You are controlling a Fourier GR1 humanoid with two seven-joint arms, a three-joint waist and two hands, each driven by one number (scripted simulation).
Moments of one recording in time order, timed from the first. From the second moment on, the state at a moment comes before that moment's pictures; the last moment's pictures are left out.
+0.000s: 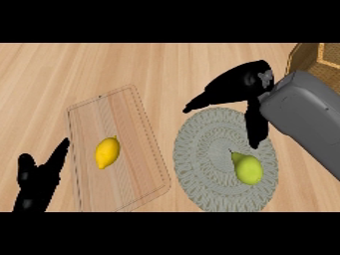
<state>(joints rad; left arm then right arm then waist) 0.12 0.41 -0.21 -1.47 0.28 0.18 0.21 -1.03 -0.52 0.65 -1.26 0.12 1.11 0.13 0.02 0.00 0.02</state>
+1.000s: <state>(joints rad) 0.12 0.38 -0.17 -1.47 0.24 0.15 0.23 -0.86 -0.53 0.76 -1.23 0.43 0.92 -0.15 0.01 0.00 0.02</state>
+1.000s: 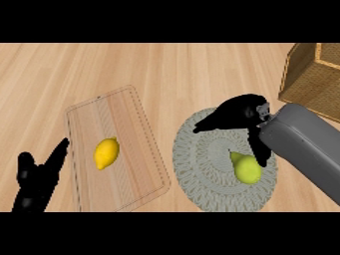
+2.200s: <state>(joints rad) 0.13 0.33 -0.14 -1.47 0.18 0.14 0.24 -0.74 -0.48 0.87 -1.14 0.67 0.79 -0.27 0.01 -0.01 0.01</state>
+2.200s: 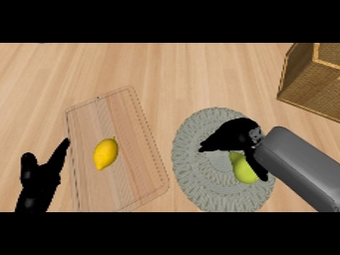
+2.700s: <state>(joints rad) 0.13 0.31 -0.12 -1.46 0.16 0.12 0.23 -0.73 -0.46 0.85 -1.09 0.74 0.72 -0.35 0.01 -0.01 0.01</state>
